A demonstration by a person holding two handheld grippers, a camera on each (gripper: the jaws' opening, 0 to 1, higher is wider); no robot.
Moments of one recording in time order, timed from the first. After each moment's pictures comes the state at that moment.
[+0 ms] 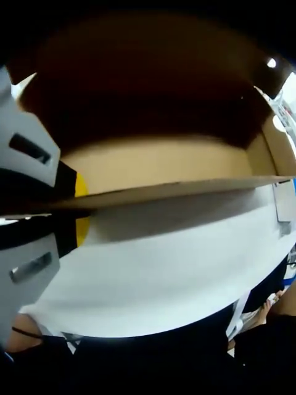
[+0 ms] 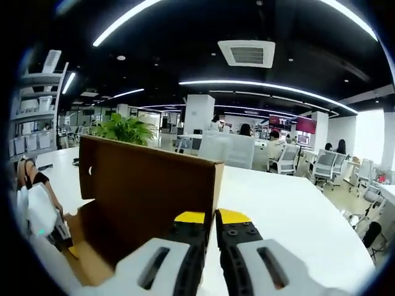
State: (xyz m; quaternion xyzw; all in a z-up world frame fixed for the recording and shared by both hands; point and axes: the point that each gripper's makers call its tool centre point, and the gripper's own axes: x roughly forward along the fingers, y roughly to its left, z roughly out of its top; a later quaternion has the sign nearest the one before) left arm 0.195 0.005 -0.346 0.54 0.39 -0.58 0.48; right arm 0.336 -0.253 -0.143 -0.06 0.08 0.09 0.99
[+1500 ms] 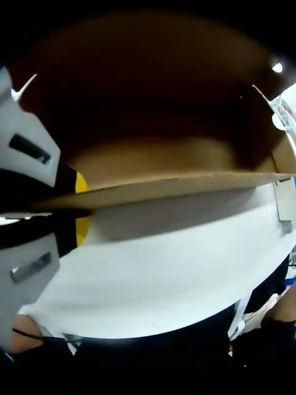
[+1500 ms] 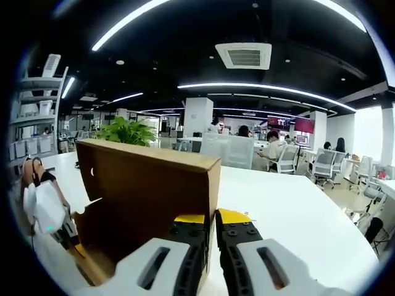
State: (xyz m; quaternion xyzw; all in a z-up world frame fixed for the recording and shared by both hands) left arm 0.199 0.006 -0.346 0.54 0.38 -0.58 0.48; right arm 0.310 -0.249 -0.148 -0.05 0.07 0.09 0.99
